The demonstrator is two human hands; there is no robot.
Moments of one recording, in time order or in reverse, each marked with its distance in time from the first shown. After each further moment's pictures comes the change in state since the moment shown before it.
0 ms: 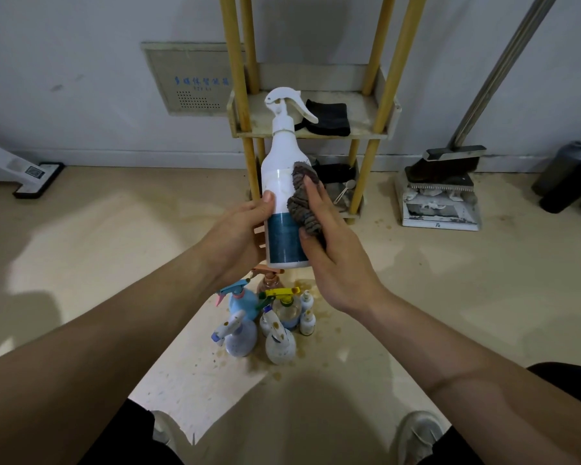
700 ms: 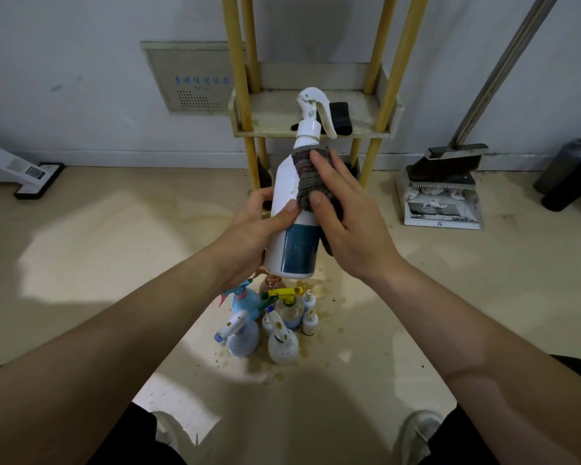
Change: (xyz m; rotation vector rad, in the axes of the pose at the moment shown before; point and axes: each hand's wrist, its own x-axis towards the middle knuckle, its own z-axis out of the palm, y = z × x) left_hand 0.008 -0.007 -0.002 0.111 -0.065 0.025; right_hand 0.028 -0.010 -0.024 -0.124 0.081 -0.057
